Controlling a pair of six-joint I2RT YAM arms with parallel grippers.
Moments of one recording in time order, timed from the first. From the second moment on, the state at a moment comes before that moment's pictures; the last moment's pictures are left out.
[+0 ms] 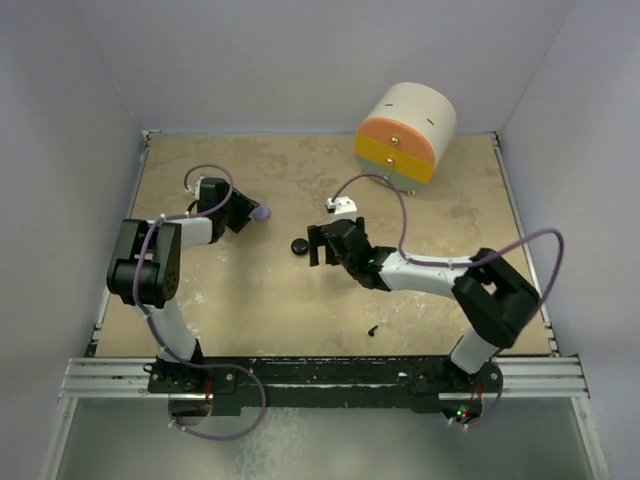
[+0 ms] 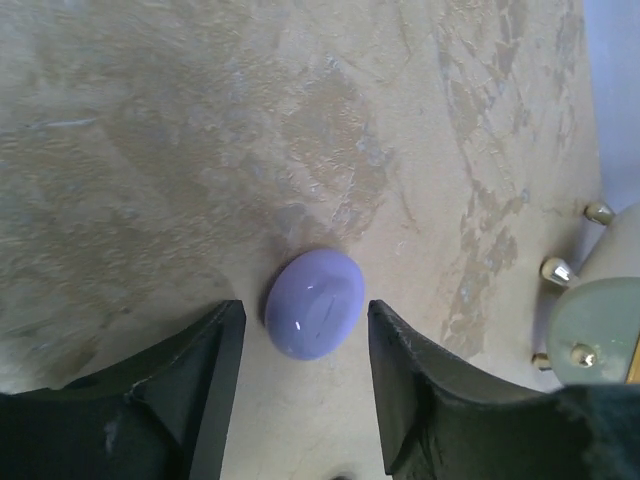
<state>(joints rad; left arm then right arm) -0.12 1.83 0.91 0.25 0.07 -1.05 0.85 1.59 0.84 0.14 0.40 0.44</state>
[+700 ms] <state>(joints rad) -0.11 1.06 0.68 -0.05 -0.01 -1.04 0.93 2.12 1.40 -0.11 0.56 0.54</state>
